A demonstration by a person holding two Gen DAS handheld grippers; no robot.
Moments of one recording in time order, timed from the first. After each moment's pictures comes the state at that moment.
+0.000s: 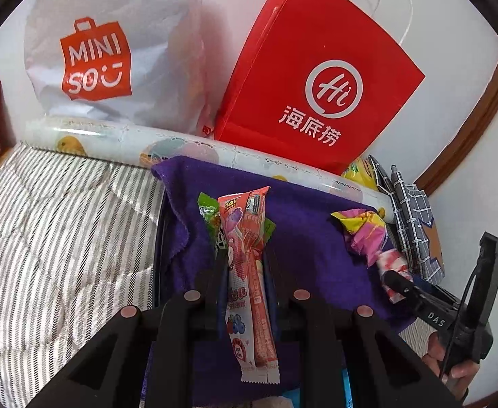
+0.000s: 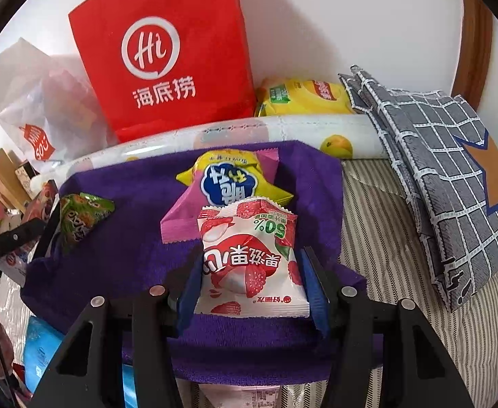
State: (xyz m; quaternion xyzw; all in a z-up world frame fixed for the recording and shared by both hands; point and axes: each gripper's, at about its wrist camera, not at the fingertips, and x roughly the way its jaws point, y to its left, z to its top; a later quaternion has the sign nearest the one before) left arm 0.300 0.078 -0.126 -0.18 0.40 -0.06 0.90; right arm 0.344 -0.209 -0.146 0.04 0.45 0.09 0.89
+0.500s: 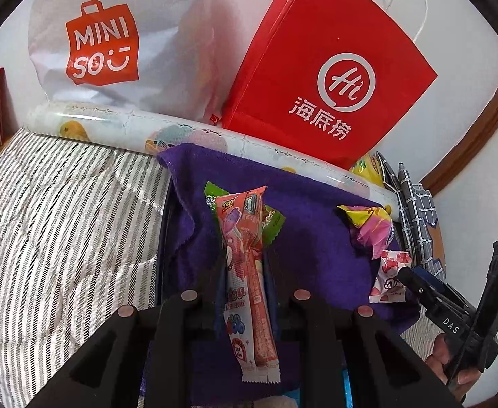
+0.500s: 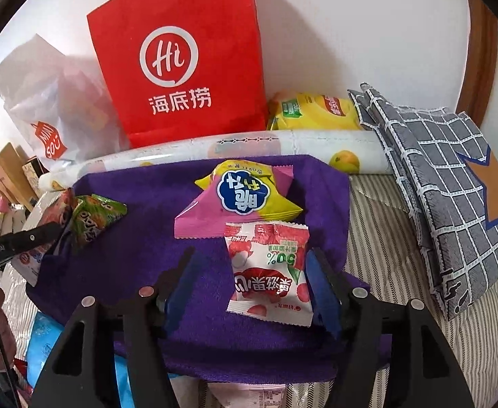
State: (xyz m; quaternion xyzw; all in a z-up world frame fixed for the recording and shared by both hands) left arm 0.301 0.080 -0.134 -0.19 0.42 -0.04 0.89; right arm 0.336 -0.206 -0.133 0.04 0.42 0.11 0.90
